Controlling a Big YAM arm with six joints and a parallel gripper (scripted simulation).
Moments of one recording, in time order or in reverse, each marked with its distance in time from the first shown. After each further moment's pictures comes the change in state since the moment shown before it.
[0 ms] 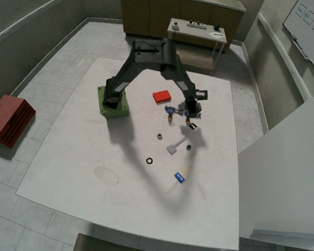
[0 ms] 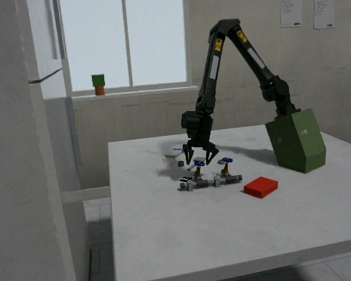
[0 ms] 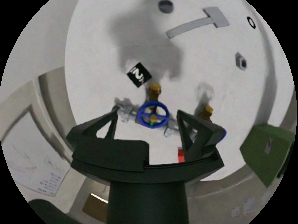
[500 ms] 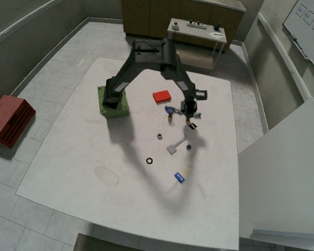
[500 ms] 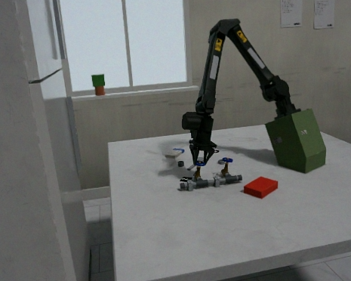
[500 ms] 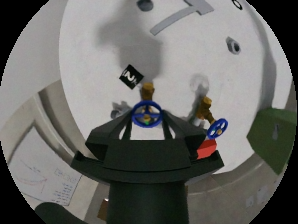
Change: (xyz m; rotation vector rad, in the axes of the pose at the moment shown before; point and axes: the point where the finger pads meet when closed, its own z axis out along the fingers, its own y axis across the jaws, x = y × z) arm 0.001 -0.009 0.000 0.036 0.000 0.134
